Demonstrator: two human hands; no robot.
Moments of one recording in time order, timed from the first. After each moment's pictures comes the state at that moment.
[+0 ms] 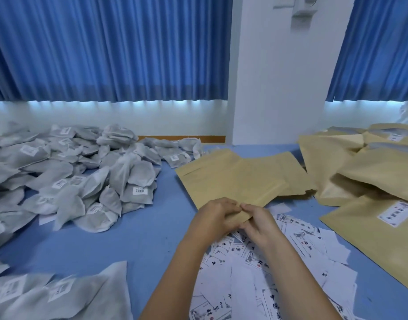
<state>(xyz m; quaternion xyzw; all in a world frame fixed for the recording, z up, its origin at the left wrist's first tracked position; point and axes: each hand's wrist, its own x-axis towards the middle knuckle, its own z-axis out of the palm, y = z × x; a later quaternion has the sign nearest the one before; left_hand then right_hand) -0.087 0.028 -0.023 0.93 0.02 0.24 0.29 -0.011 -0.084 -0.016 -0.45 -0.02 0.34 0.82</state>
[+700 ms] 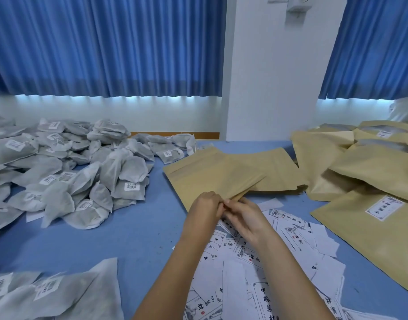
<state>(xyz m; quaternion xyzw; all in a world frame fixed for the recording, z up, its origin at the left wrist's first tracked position) -0.091 0.013 -0.014 0.93 0.10 0.30 0.19 -0.018 -0.085 -0.016 -0.42 -0.11 0.34 0.84</state>
